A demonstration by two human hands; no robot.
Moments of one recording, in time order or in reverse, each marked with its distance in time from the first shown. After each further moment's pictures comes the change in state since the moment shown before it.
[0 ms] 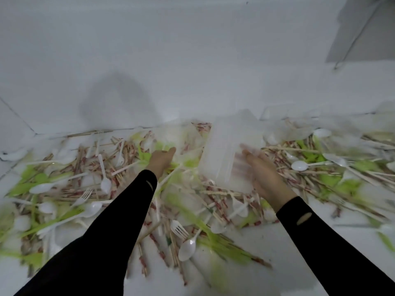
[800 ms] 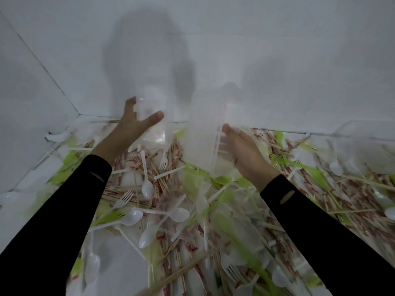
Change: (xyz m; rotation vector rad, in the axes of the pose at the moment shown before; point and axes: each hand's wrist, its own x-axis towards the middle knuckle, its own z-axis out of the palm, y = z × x) left_hand 0.060 -0.014 -0.228 -0.165 0.129 0.391; right_hand 0.095 0.038 0.215 -0.228 -0.301 0.076
